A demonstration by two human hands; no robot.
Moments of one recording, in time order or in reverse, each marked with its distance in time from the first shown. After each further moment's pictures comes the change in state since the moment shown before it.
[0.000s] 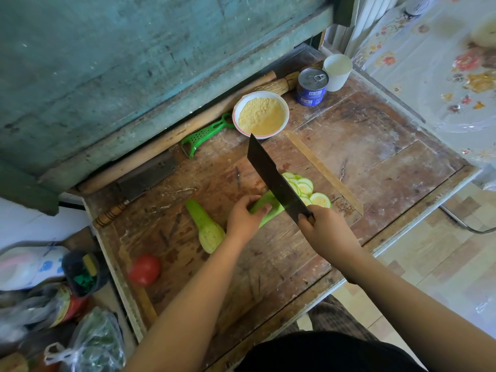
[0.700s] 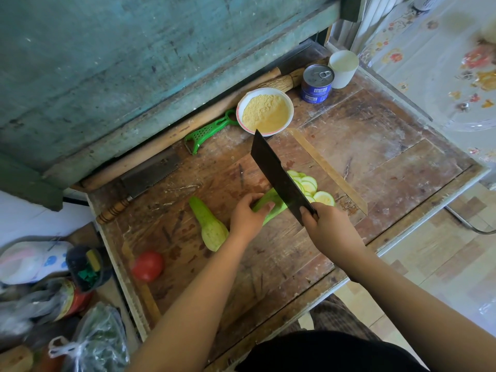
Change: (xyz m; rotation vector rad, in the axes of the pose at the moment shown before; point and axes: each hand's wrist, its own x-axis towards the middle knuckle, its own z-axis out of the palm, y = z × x) left_hand -0.002 0.000 0.001 0.001 0.019 -0.015; right_hand 0.001 -0.001 0.002 0.034 0.026 0.003
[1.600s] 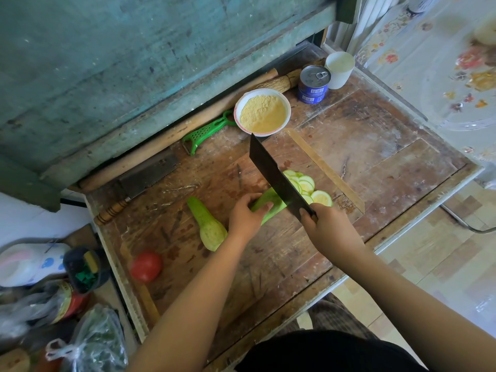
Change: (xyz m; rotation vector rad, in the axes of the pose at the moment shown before) left_hand -0.001 0.000 0.001 -0.023 0.000 -0.002; right_hand -0.007 0.000 -0.003 -0.073 -0.001 -0.017
